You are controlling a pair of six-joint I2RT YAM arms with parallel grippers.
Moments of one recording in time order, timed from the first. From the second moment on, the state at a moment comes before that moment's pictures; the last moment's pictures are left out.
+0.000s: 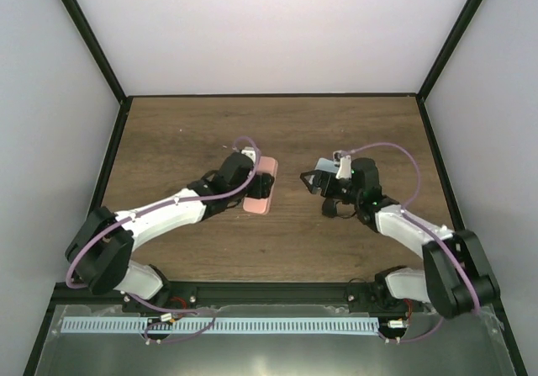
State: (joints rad) left arm -0.78 1.46 0.88 -0.13 -0.08 -0.50; right arm 0.33 1.30 0.51 0.25 -0.46 0.59
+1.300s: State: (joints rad) left arm -0.67 1.45 0.72 0.17 0.35 -0.58; right arm 0.49 1.37 0.53 0.35 -0.53 0.49
